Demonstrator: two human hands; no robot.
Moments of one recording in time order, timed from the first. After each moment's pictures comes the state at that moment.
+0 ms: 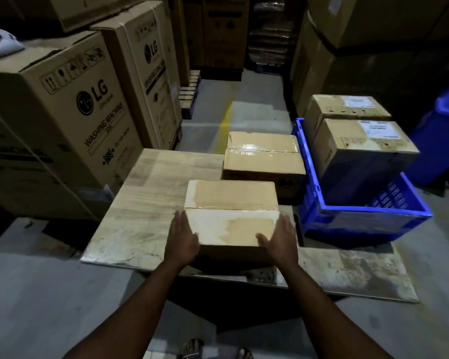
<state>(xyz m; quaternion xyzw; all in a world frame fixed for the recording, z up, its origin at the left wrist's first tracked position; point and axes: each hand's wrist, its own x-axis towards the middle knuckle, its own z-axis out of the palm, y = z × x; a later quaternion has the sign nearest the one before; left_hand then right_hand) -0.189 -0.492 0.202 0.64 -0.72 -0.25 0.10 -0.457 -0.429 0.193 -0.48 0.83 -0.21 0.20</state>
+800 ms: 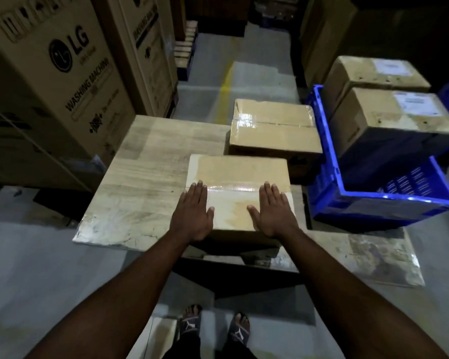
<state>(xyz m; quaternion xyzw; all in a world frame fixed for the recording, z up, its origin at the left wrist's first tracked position) -0.202 -0.532 0.185 0.54 -0.84 -0.10 0.00 -0.445 -0.483 0.189 -0.66 0.73 0.03 0.18</state>
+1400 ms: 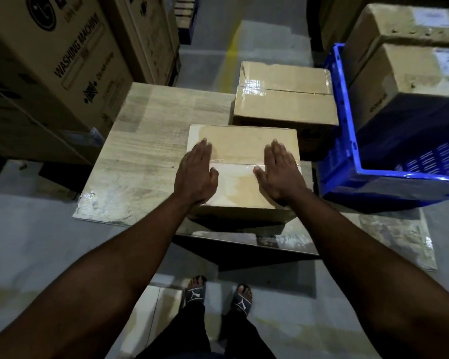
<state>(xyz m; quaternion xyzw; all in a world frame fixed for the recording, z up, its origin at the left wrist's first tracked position) -0.219 -0.572 0.182 0.55 -0.81 -0.11 0.13 -0.461 -0.522 0.188 -0.67 0.73 -0.03 0.13</state>
